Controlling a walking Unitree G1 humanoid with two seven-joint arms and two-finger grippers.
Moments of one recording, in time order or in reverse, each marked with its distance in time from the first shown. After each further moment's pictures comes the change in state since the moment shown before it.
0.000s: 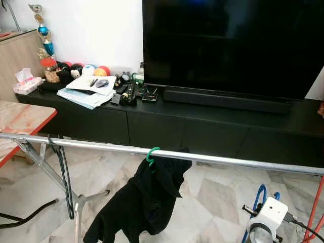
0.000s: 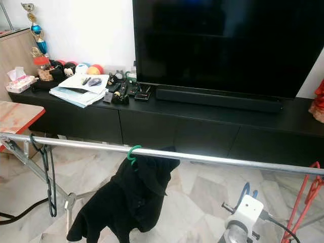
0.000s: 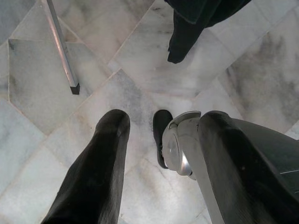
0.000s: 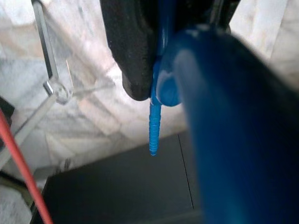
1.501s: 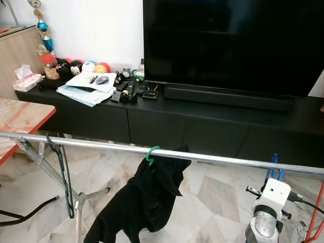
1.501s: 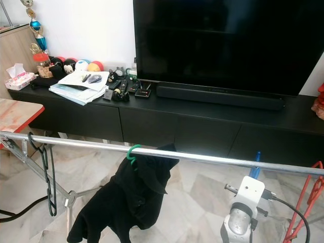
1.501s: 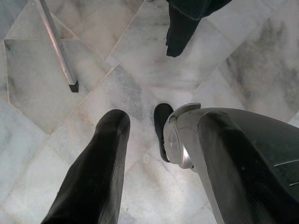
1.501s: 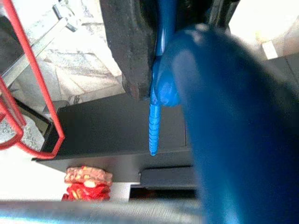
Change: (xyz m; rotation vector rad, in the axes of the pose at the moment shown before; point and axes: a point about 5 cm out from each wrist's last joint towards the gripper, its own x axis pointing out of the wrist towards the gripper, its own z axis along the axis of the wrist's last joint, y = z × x) left arm 0.000 -0.002 -0.001 0.045 0.013 -0.014; right arm 0.010 0.008 0.048 -0.118 -0.264 0.000
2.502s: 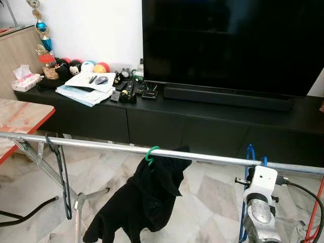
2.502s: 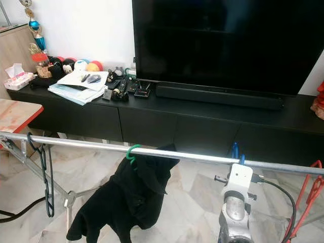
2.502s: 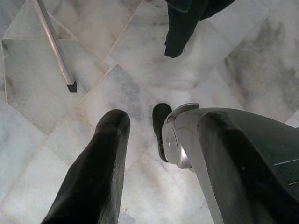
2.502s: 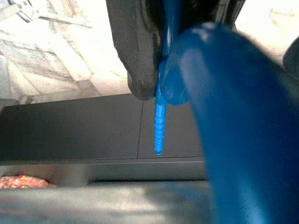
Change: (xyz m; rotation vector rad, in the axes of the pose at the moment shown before) left arm 0.000 -0.002 0.000 0.000 0.000 -0.007; right arm 0.010 0.027 0.010 -0.004 0.083 0.250
